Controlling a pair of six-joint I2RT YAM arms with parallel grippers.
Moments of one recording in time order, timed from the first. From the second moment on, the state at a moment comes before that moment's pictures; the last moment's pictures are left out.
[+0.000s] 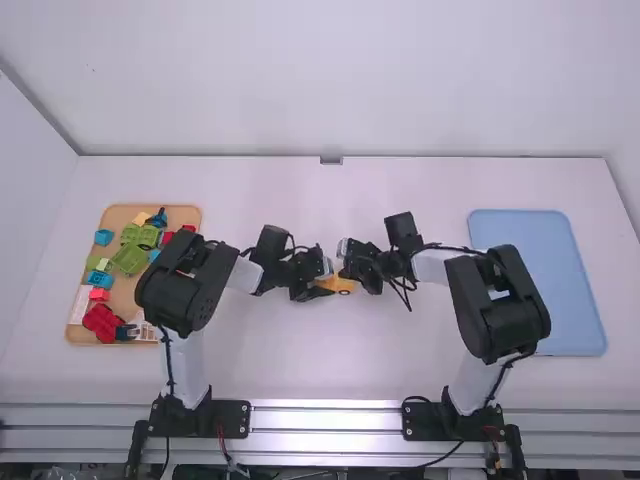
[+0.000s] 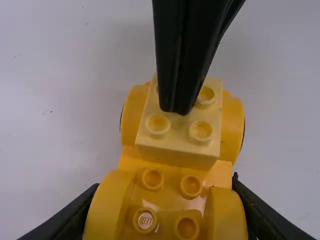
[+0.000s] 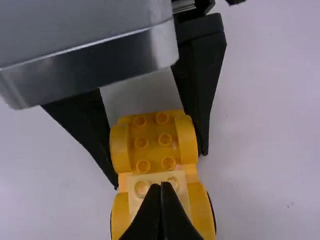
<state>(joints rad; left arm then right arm) -0.33 2.02 0.77 0.32 0.77 0.81 0.30 1.87 0.84 -0.12 -0.78 -0.95</state>
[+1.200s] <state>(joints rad) -0.05 1.23 0.74 -0.23 0.58 0.68 0.26 1.70 0.82 0.41 -1.03 -0.55</state>
